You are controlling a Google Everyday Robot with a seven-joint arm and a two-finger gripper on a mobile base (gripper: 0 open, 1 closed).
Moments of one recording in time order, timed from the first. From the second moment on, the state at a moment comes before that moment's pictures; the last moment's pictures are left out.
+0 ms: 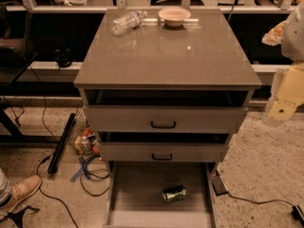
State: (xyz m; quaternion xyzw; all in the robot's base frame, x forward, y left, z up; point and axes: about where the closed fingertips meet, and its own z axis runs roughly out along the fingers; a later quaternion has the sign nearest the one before) arm 0.438 -0.216 0.978 -0.60 0.78 -0.04 0.16
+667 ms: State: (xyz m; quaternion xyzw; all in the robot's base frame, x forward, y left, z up) arm 0.442 -0.213 0.968 -0.61 0.77 -0.03 0.18
